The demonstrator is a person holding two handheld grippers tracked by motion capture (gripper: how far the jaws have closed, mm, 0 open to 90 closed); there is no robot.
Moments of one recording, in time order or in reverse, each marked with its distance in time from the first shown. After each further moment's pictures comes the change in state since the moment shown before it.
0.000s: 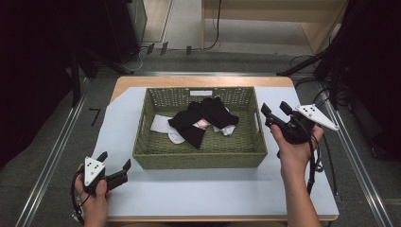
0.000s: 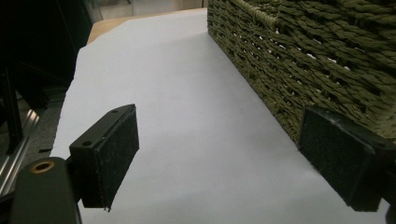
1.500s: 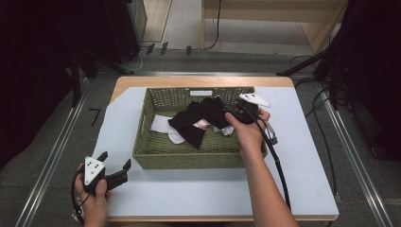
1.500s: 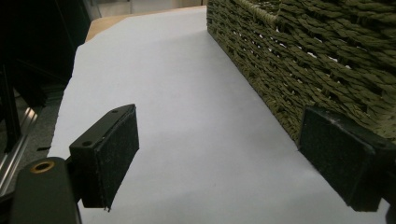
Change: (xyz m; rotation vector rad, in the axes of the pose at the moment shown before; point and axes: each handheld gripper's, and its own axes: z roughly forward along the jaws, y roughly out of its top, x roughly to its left) left arm 0.000 0.000 0.001 0.008 -0.003 -0.006; right arm 0.060 -0.045 0.119 0.191 0.021 -0.043
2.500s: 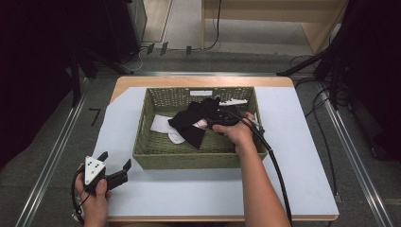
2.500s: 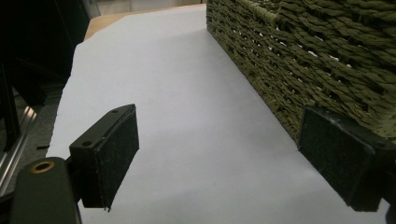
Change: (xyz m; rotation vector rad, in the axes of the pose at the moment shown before) left arm 0.000 0.000 0.000 0.008 -0.002 -0.002; right arm 0.010 -0.034 0.052 0.369 0.127 -0.143
